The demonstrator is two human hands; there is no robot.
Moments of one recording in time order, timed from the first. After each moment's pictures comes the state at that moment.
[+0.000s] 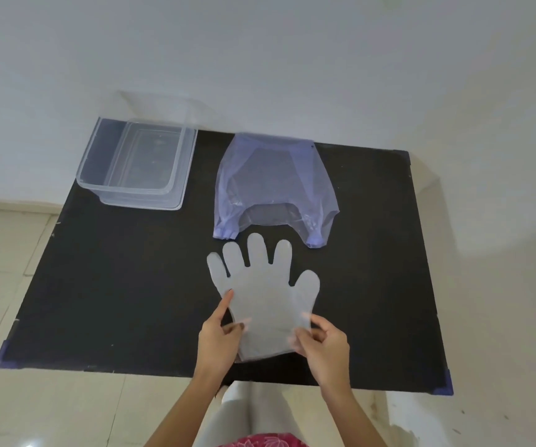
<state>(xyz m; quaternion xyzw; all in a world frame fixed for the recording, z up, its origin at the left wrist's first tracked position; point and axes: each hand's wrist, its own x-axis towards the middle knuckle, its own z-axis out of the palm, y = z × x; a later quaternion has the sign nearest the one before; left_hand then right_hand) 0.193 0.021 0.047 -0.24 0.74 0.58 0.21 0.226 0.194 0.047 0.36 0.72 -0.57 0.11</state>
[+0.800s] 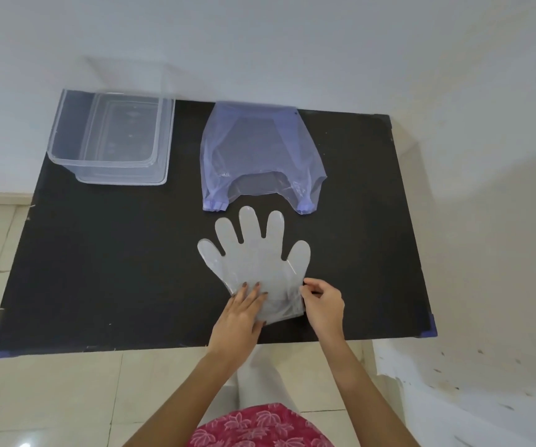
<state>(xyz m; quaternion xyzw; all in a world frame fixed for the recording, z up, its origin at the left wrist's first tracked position) 0.226 0.018 -0.008 0.17 0.92 0.25 0.24 0.223 0.191 0.024 0.41 0.78 -0.46 0.08</state>
